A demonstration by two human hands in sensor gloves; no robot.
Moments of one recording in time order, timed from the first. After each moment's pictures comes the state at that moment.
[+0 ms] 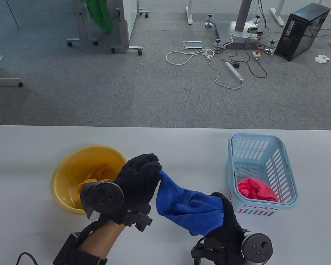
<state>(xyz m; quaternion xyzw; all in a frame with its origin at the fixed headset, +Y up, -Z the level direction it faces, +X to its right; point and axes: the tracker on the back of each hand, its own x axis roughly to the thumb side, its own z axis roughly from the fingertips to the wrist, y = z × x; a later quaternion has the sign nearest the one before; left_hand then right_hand) -0.137 -0.571 -0.278 0.20 -0.27 0.36 0.87 0.157 -0.667 -0.205 0.08 -0.26 0.77 0.58</state>
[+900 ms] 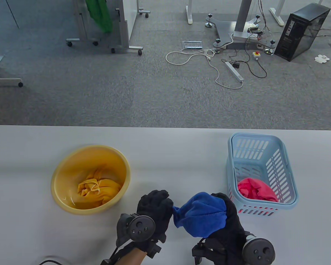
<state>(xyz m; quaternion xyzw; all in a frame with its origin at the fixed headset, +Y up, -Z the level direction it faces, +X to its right) -0.099 -0.721 -0.255 0.12 -0.23 0.27 0.93 0.159 -0.663 -0.198 0.07 -0.29 0.77 0.57</state>
